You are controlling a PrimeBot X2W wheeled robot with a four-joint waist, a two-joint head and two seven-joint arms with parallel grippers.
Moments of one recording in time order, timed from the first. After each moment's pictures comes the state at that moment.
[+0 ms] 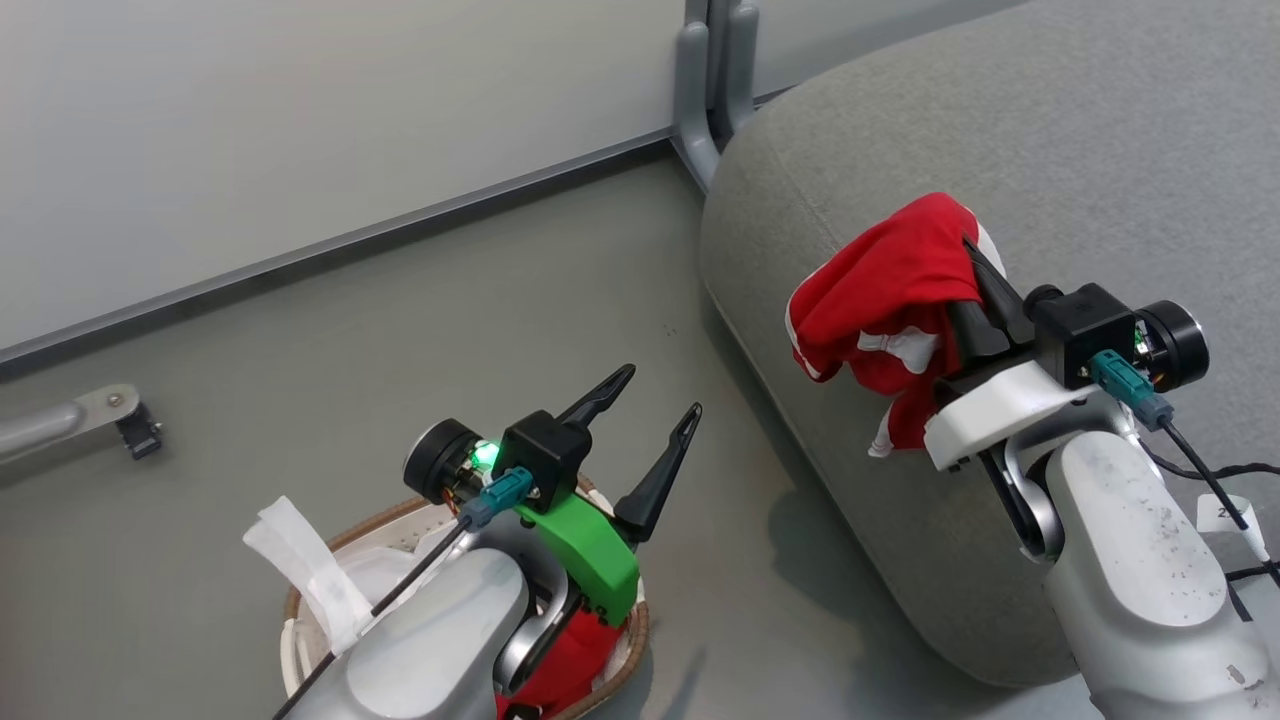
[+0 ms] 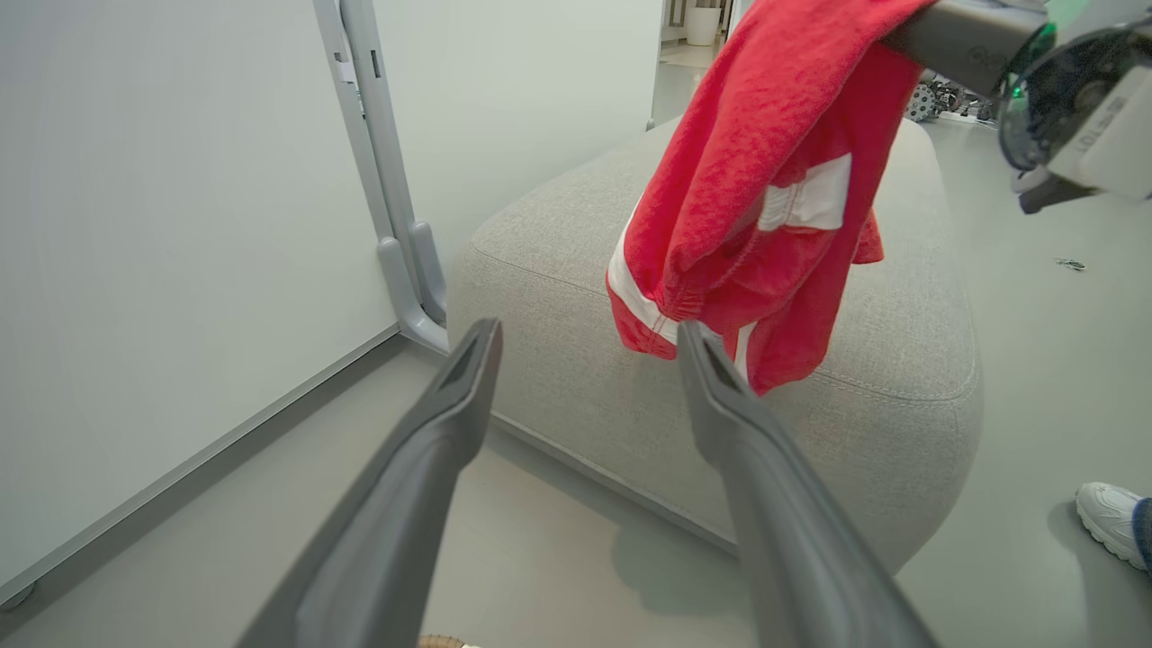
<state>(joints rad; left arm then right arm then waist) -0.57 0.18 -0.92 0.48 -0.58 -0.05 -0.26 -0.49 -0.14 0.18 0.36 0.10 0.13 -0.26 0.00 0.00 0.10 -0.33</state>
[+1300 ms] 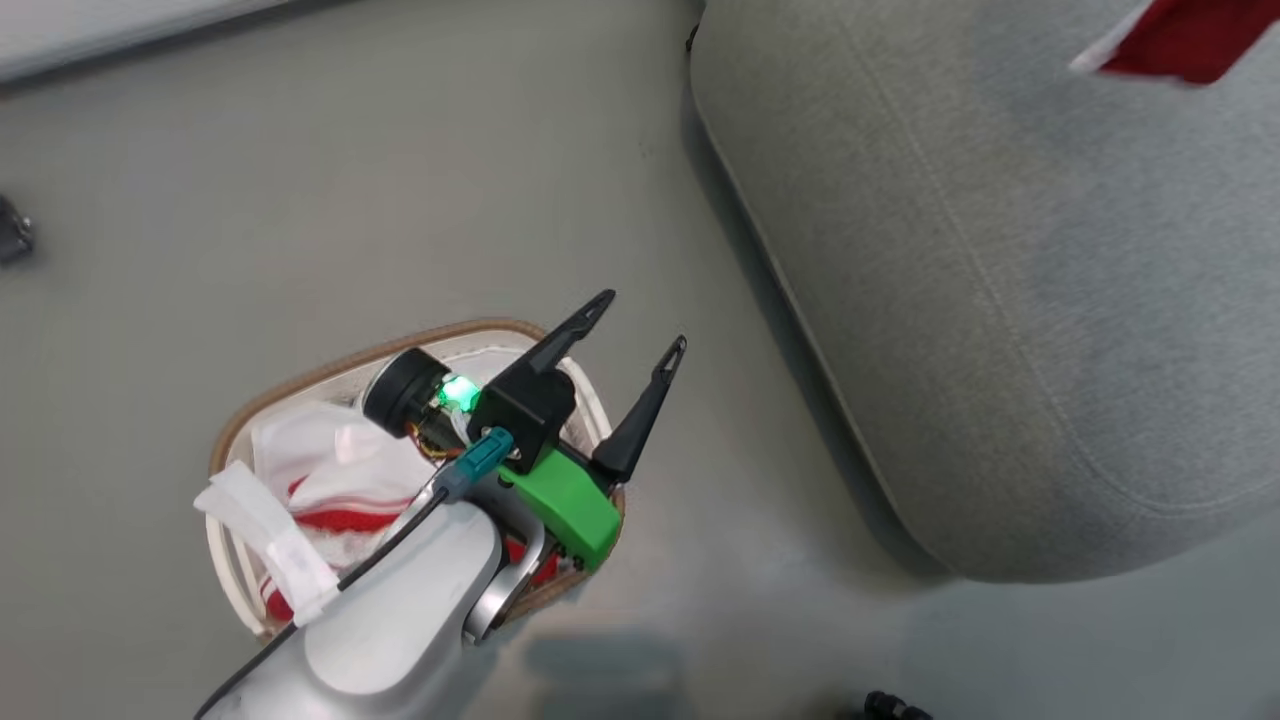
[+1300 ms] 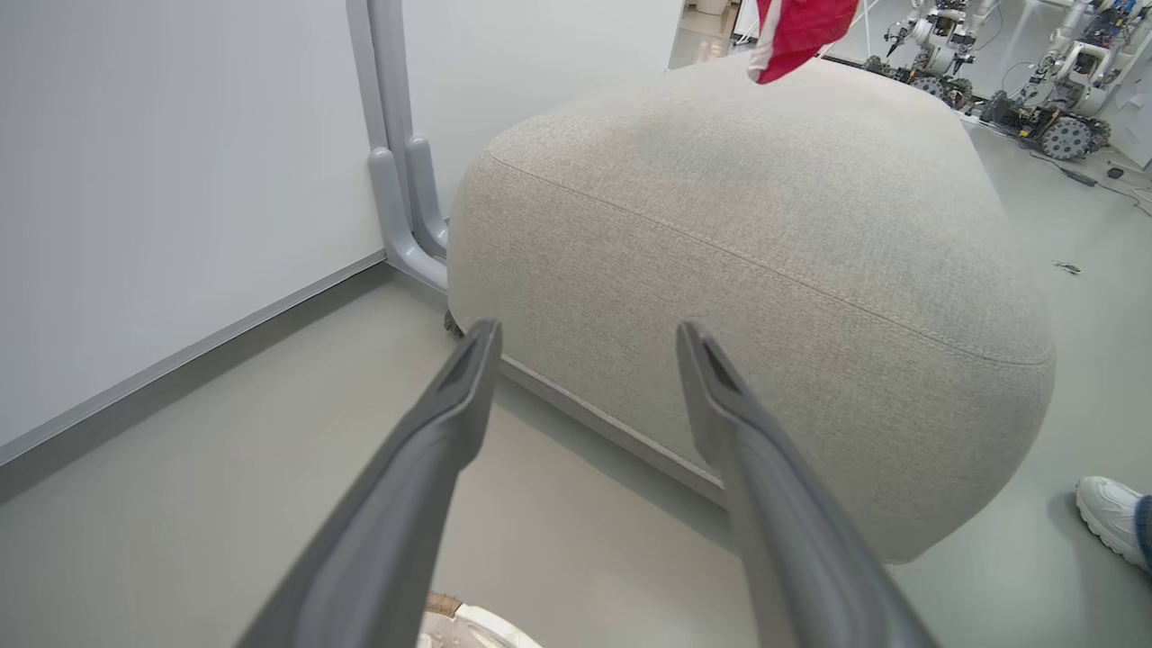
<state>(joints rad) -0.61 0.25 -0.87 0.34 -0.48 -0.04 -0.22 -1.06 -0.42 -0.09 0.46 0.10 0.13 -0.12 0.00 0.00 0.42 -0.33</state>
